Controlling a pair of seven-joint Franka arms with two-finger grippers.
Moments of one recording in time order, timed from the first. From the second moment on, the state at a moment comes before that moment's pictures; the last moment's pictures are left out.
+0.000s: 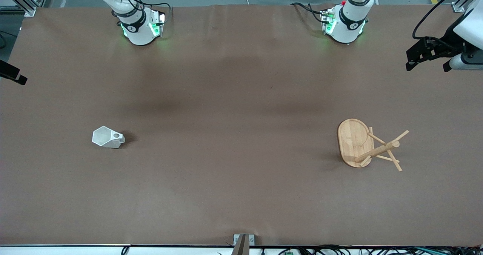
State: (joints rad) left arm 0.04 -0.05 -0.15 -1.52 0.01 1.48 -0.05; right arm -0.11 0.04 -0.06 -1.44 0.03 1.44 0.03
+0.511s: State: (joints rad) left arm 0.03 -0.04 -0.15 -1.52 0.01 1.48 -0.05; right arm -0.11 0.08 -0.06 -1.51 0.03 1.47 0.03
